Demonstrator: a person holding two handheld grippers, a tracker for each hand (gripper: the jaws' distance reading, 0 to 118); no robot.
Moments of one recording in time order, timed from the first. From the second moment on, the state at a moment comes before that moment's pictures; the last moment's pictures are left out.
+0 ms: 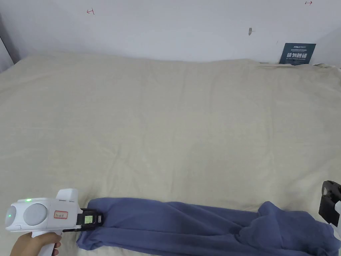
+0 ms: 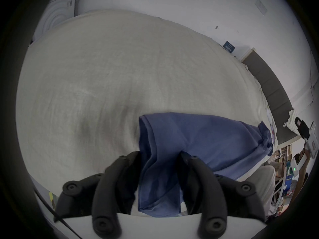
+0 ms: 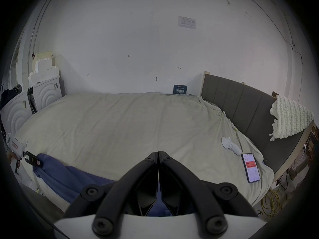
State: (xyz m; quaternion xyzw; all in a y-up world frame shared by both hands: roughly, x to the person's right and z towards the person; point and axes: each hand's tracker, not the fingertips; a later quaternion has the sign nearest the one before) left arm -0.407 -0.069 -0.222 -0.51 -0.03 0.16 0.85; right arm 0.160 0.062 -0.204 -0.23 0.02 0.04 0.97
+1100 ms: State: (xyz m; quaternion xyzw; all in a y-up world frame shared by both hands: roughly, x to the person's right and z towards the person) left arm -0.393 0.045 -0.204 -0.51 0.02 0.08 0.86; right arm 0.183 0.075 -0.196 -0.22 0.02 0.02 0.97
